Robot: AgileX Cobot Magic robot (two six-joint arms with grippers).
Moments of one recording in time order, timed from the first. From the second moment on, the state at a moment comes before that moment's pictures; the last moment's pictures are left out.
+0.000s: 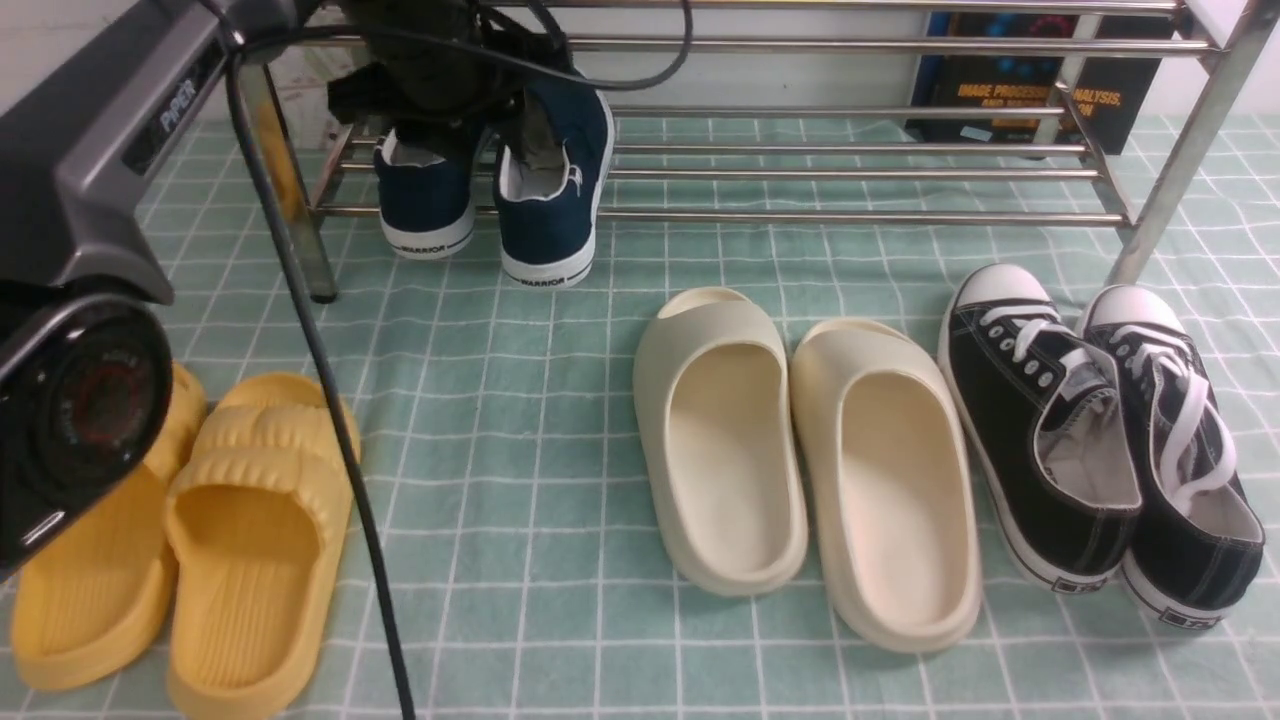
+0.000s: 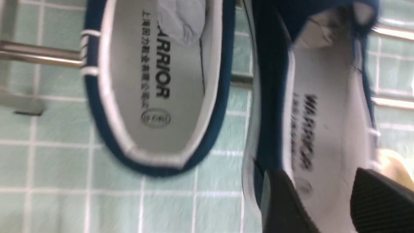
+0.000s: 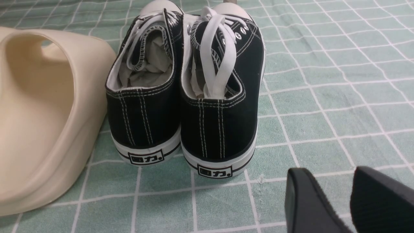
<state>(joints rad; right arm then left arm) -0.08 -0.01 0.02 0.00 0.39 0.10 -0.26 2.17 -2.30 -0.06 1.20 -0.34</state>
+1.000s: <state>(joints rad) -0.08 -0.01 0.02 0.00 0.39 0.10 -0.34 2.12 -1.91 -0.07 0.96 -0.24</state>
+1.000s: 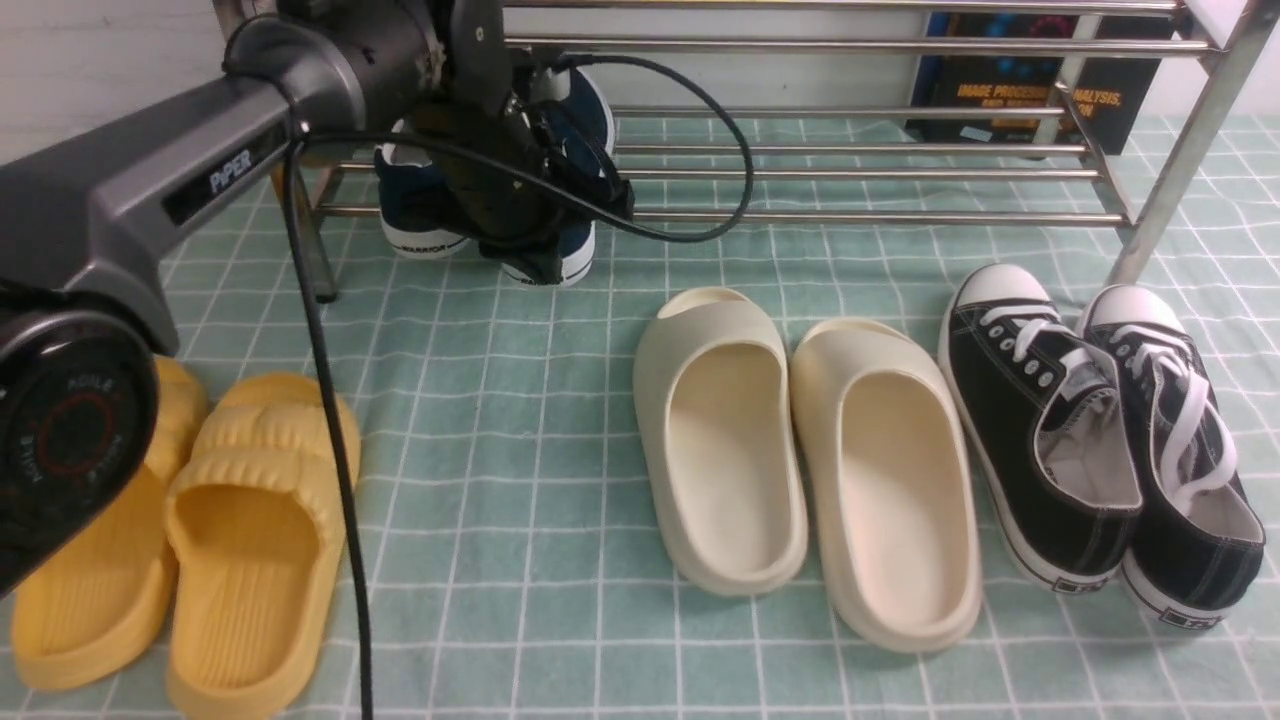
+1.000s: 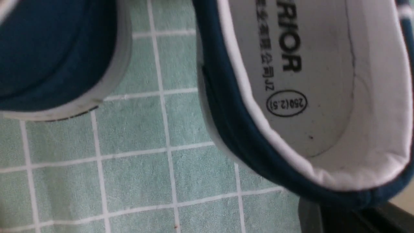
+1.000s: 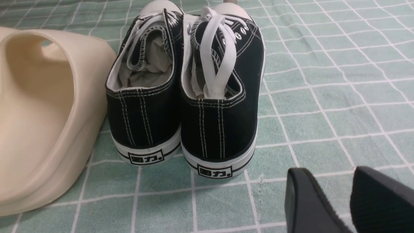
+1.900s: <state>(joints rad) -0.08 -0.01 0.02 0.00 0.39 0.10 -0.29 2.21 -2.19 -0.08 1.10 -0.24</state>
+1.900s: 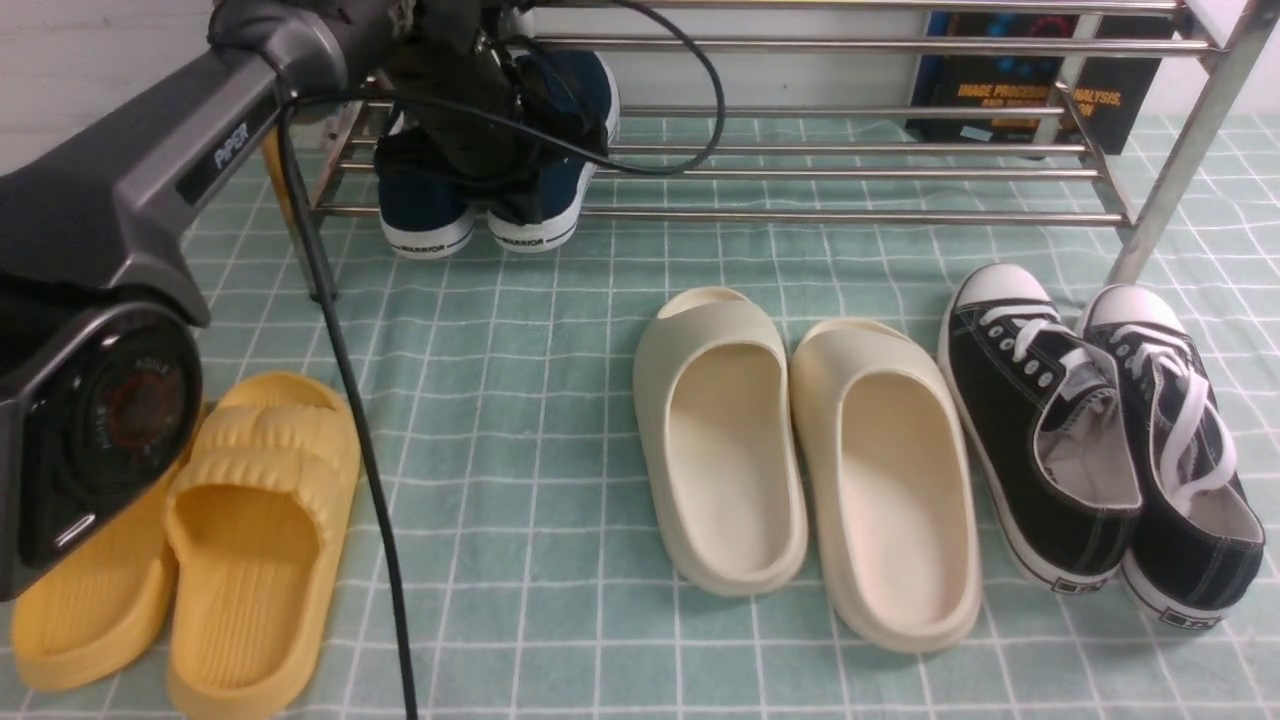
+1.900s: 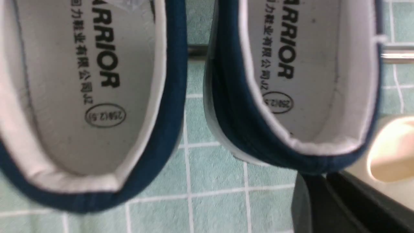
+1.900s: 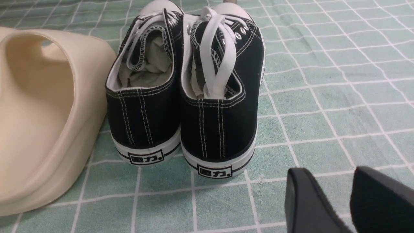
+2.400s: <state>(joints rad) -0.08 -0.01 0.02 0.00 0.39 0.10 -0.29 1.75 -2.01 -0.05 1.25 -0.20</state>
